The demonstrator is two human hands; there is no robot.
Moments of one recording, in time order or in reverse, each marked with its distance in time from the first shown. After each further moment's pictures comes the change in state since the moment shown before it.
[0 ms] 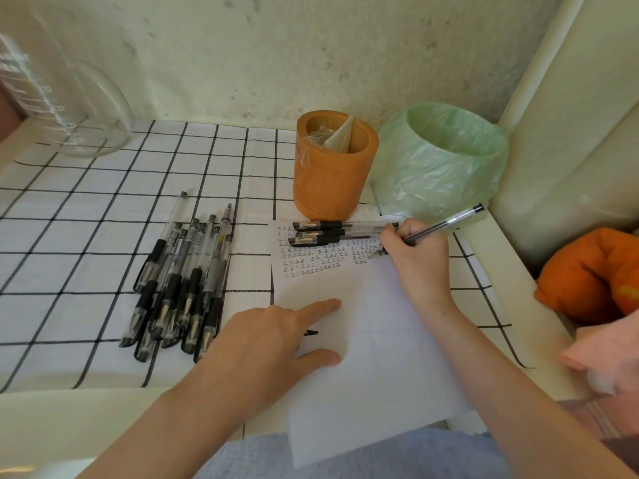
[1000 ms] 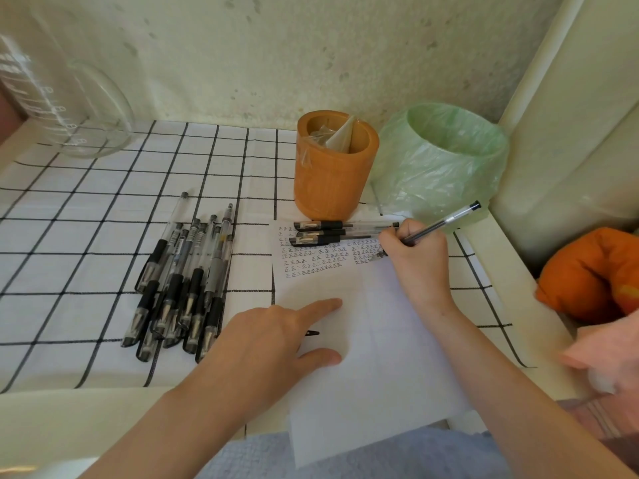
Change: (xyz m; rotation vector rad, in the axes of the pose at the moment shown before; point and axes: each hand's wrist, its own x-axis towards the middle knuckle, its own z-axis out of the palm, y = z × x) left_hand -0.001 0.001 0.000 0.011 -0.006 -0.013; right_hand -0.001 -0.002 0.000 -0.005 -0.022 -0.011
